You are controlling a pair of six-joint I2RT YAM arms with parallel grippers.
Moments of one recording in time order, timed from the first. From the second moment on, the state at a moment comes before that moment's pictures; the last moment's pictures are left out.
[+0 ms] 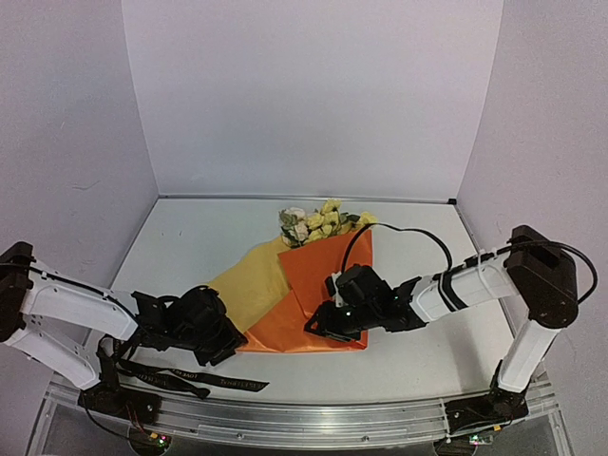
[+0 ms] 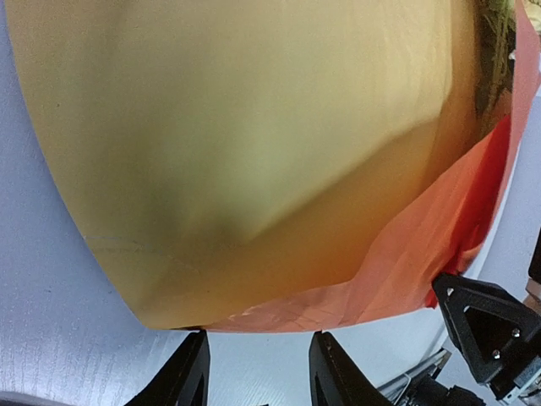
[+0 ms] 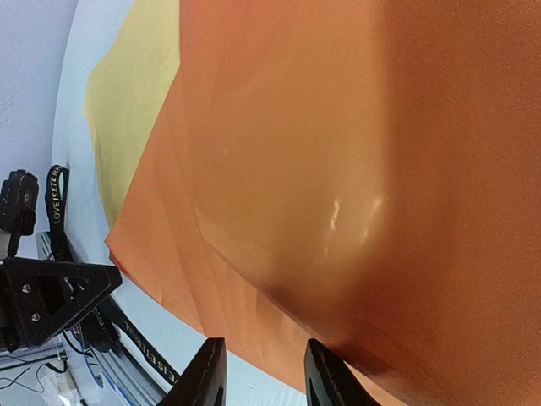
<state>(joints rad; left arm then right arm) -1.07 1.33 0.50 -0.10 -0.07 -1.57 1.00 1.78 0.86 0.12 -0.15 0.99</state>
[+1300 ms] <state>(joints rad) -1.17 1.66 0.76 -0.04 -0.03 -1.10 1.04 1.88 0.92 0.11 -0.20 0.99</state>
